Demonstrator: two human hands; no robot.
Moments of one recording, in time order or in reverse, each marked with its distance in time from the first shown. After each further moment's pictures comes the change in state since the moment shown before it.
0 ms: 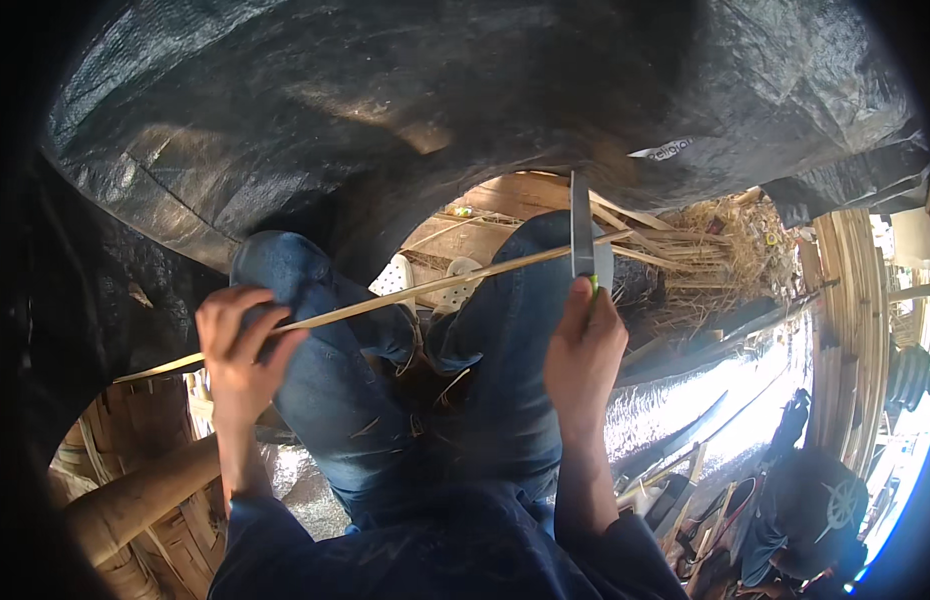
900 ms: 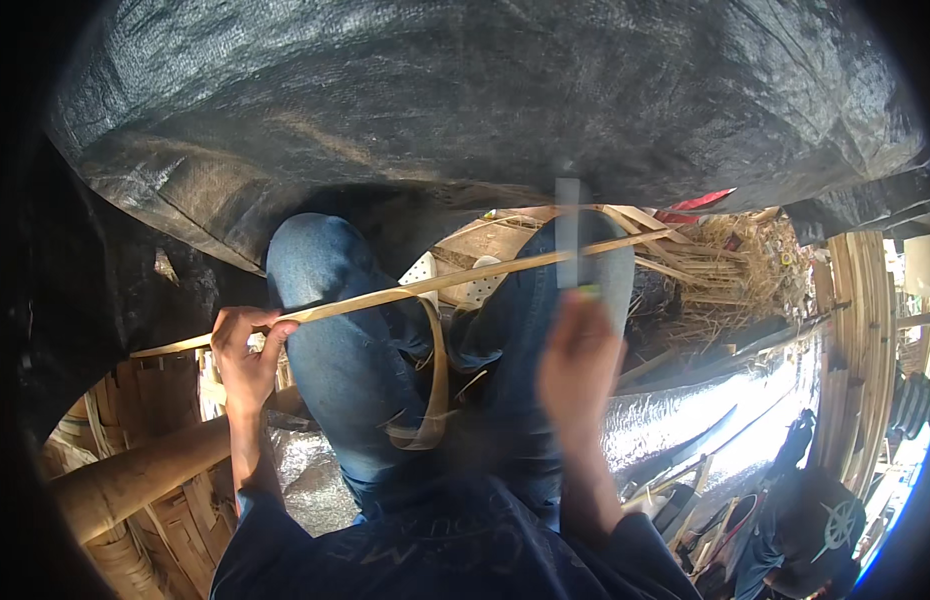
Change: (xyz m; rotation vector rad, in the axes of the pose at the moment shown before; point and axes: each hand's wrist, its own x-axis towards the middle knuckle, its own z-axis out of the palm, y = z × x) left_hand -0.012 -0.028 0.012 -0.110 0.072 -0.241; right_hand 0.008 -0.021 0.005 0.047 -0.170 0.094
